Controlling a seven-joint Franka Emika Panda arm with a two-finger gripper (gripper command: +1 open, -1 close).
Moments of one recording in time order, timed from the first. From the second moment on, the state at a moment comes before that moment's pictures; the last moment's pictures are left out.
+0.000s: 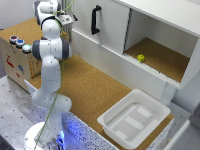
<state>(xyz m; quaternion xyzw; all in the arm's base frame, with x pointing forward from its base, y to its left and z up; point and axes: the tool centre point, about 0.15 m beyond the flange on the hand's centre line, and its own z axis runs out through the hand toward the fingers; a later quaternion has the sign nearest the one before) 0.421 0.462 0.460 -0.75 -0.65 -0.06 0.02</state>
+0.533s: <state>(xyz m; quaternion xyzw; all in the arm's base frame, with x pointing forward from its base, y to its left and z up) 0.407 0.433 0.492 -0.81 -0.59 -0.03 0.01</state>
